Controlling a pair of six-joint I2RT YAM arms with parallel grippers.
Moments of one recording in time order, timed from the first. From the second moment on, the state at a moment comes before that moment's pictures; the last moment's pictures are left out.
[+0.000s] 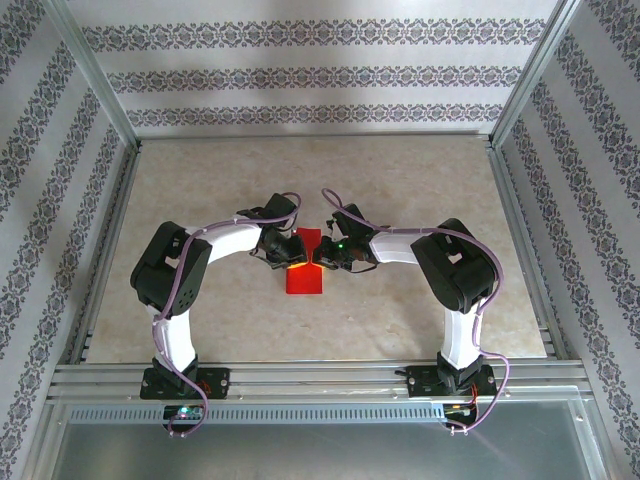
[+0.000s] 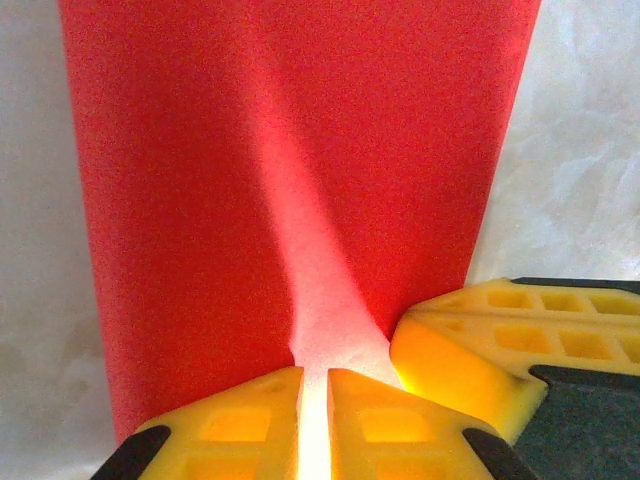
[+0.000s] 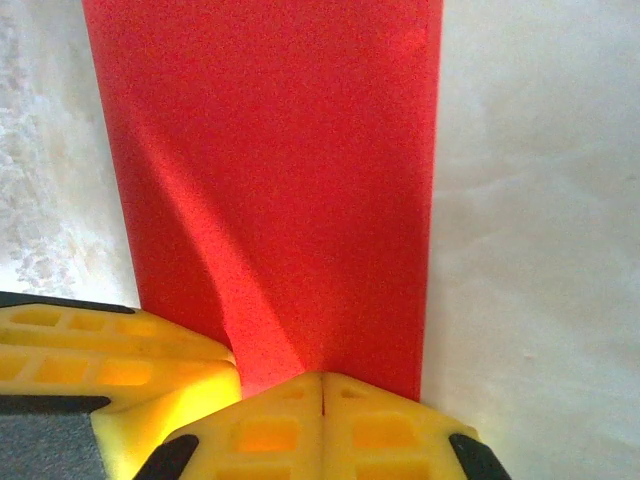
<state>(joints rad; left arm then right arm) -0.48 1.89 1.15 -0.48 0.38 -0.72 0.58 1.93 1.00 -0.05 -0.50 0.83</state>
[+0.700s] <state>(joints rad) -0.29 1.77 0.96 -0.41 0.50 -0.63 0.58 1.93 1.00 -0.06 -0.50 0.79</state>
